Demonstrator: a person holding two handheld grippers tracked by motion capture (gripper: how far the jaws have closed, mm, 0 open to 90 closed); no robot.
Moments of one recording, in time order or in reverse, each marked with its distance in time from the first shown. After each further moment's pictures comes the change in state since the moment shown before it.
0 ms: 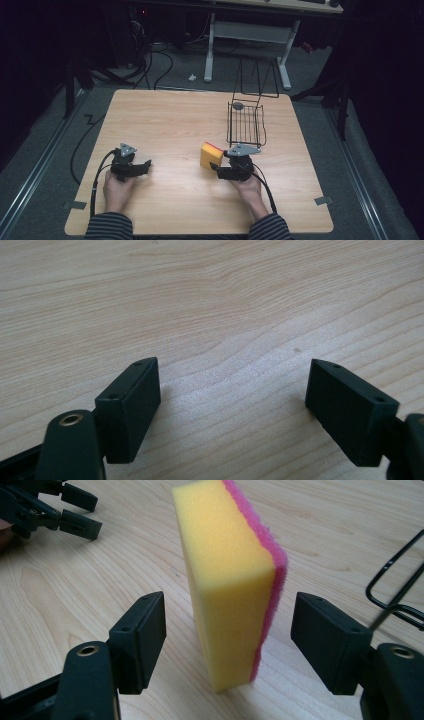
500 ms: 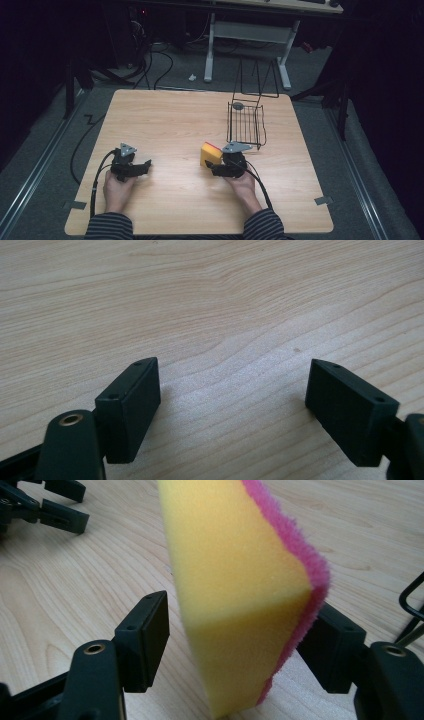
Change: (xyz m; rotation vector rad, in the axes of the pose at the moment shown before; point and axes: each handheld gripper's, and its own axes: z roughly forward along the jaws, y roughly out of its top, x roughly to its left) left arm 0.000 0.000 0.000 0.000 0.000 0.000; right arm -0.002 0.001 0.026 0.035 0.005 0.001
